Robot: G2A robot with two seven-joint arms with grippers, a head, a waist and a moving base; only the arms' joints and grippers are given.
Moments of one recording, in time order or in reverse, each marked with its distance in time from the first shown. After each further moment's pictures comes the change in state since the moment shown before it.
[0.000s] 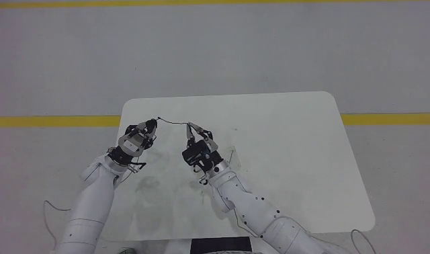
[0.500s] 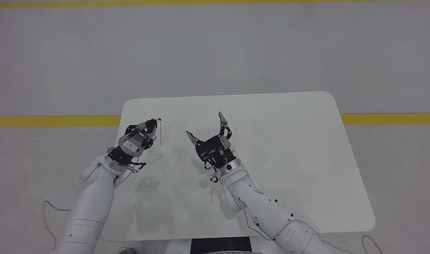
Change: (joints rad) left arm 0.000 0.000 0.000 0.000 0.000 0.000 0.000; right arm -0.050 0.078 0.059 -0.135 0.000 -0.004 0.064
